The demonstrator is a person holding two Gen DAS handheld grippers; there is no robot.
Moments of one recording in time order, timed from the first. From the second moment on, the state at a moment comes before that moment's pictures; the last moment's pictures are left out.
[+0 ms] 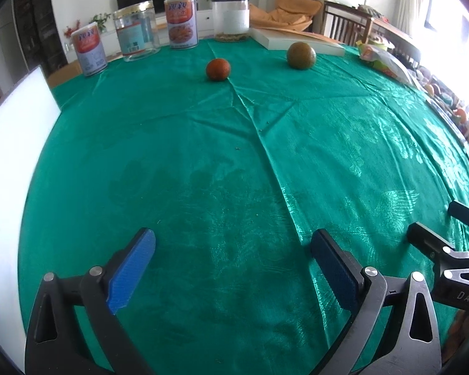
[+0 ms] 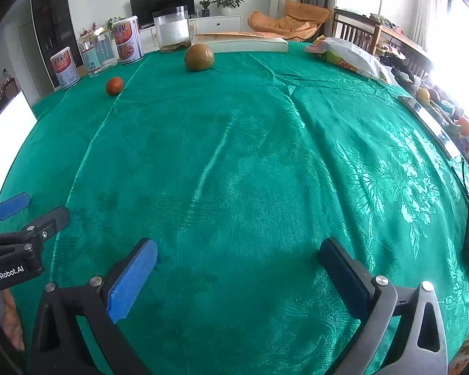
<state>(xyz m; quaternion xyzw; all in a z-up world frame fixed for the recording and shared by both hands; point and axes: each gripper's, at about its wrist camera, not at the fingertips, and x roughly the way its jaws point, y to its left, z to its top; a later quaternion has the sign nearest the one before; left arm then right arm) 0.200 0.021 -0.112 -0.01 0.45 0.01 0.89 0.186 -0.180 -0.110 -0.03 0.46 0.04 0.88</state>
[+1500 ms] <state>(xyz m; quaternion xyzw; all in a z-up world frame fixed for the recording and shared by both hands) 0.375 0.057 -0.099 -0.03 0.42 0.04 0.91 0.186 -0.178 -0.110 -0.03 0.46 0.05 0.88</state>
